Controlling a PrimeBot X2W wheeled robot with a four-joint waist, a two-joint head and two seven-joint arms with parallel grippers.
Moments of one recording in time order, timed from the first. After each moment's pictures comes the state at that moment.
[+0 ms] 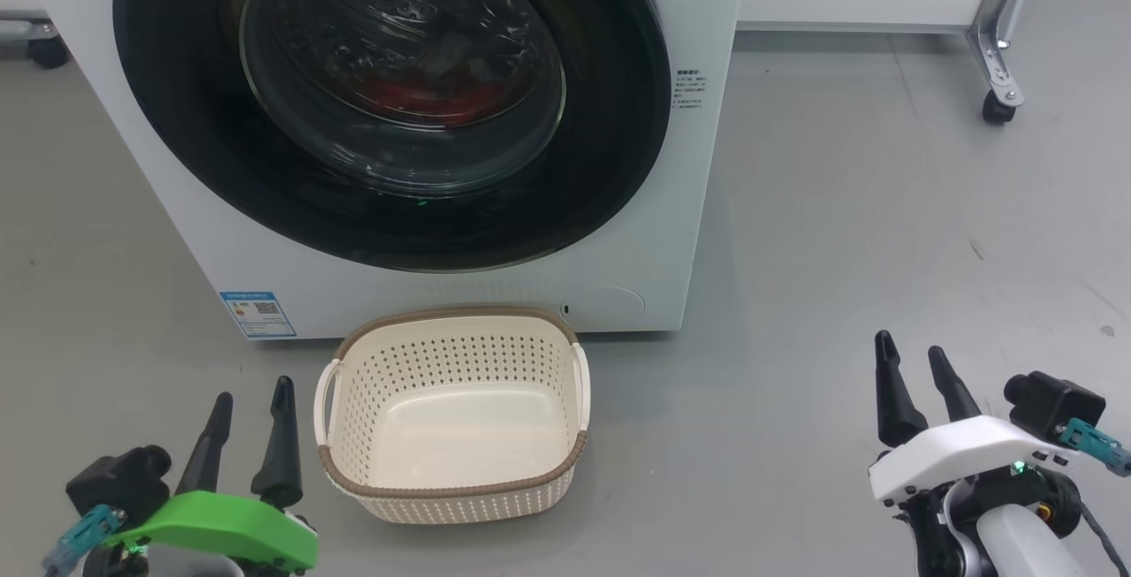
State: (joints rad) left arm -0.02 0.16 -0.20 0.17 -0.76 0.01 -0.14; right arm -0.07 -0.17 0.24 0.28 0.78 0.02 -0.15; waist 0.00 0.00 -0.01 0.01
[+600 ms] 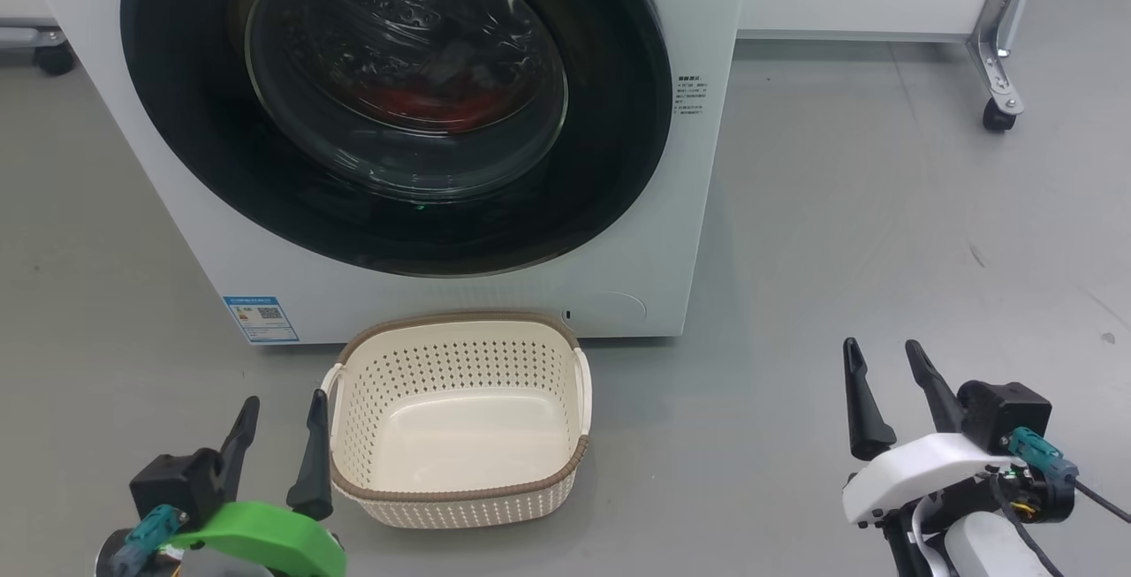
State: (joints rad) left arm -0.01 0.17 -0.26 0.17 -0.58 0.05 -0.14; right arm -0.07 -0.17 0.30 0.28 0.57 -0.01 -0.21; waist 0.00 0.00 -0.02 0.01
